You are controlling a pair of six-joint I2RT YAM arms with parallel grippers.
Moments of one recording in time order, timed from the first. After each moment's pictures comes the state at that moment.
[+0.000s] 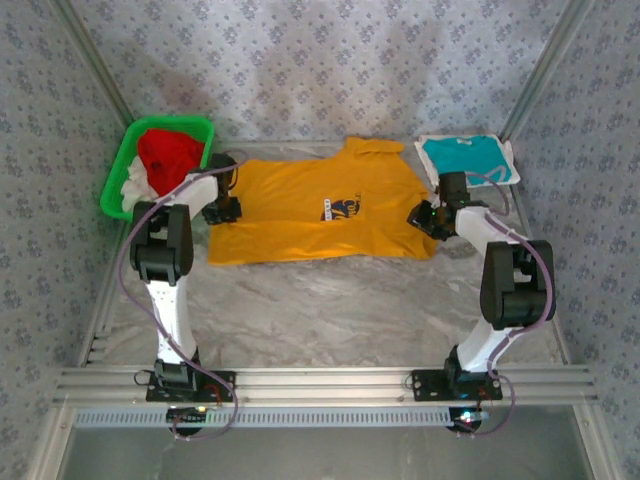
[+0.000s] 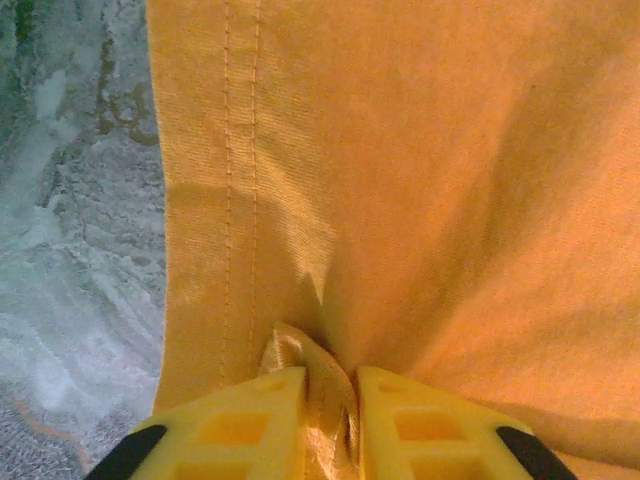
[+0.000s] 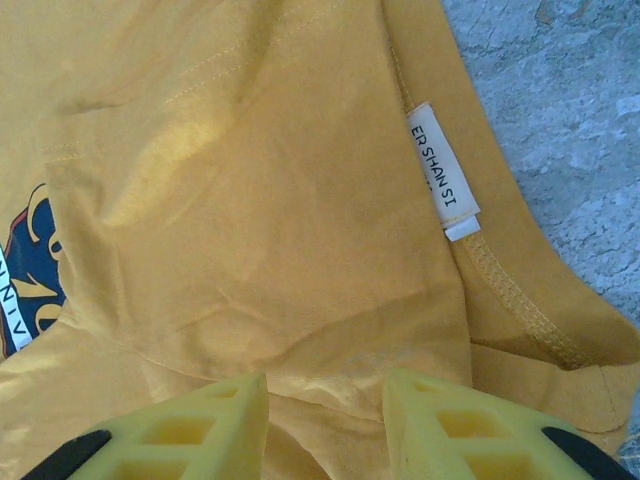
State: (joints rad) left arm -0.14 2.12 1.59 -0.81 -0.15 -0.32; right arm 0.03 1.69 1.07 -0.41 -0.22 0.53
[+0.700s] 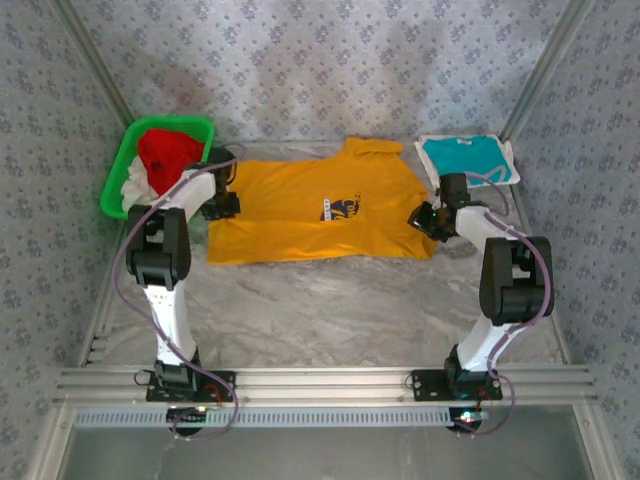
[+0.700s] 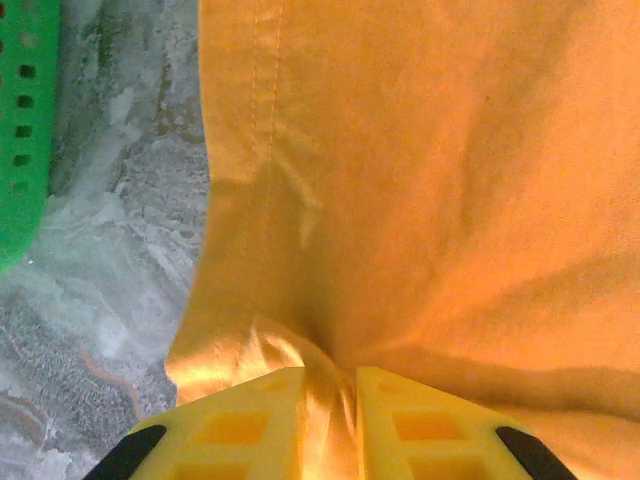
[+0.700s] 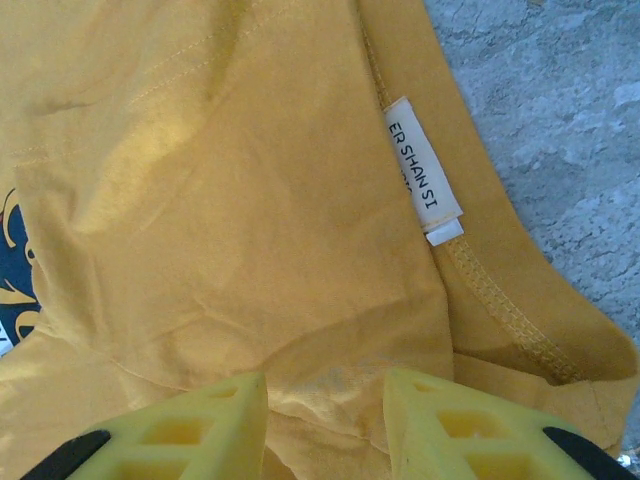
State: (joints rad) left arm -0.15 2.06 1.61 -0.86 -0.16 -0.32; right arm 0.02 1.72 1.07 -0.40 -0.24 0.53
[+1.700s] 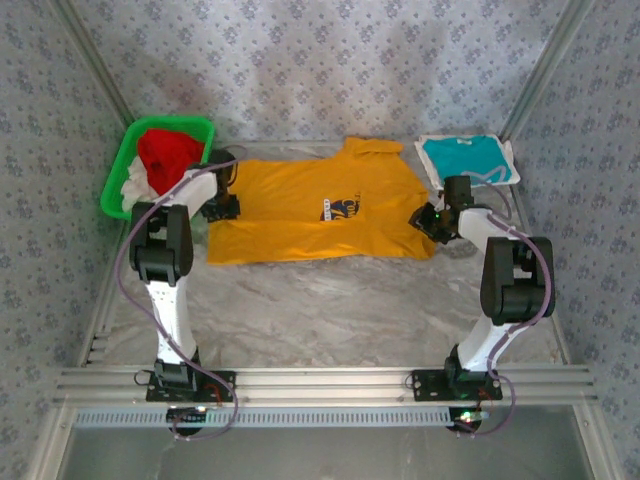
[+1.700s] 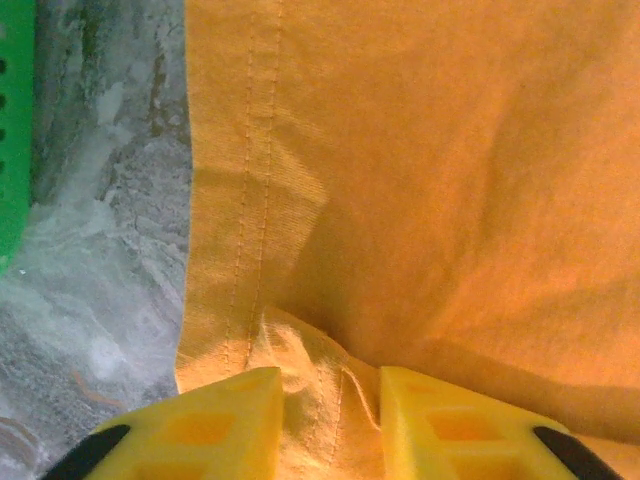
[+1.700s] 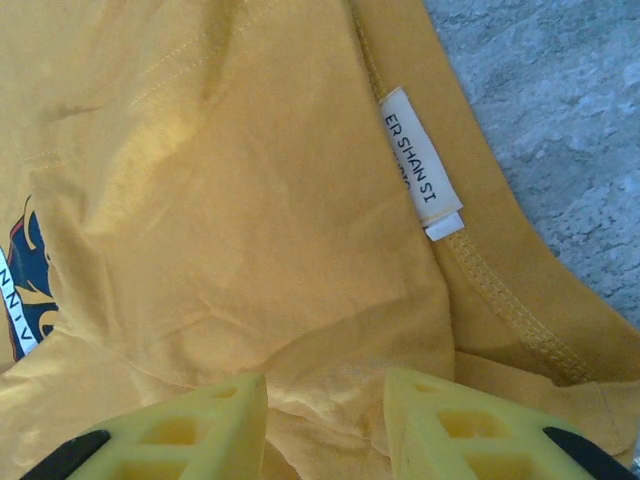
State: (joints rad) left arm -0.15 2.12 1.64 -0.87 -0.18 -0.31; right arm -0.01 1.72 1.05 -0.36 -0.30 0.56
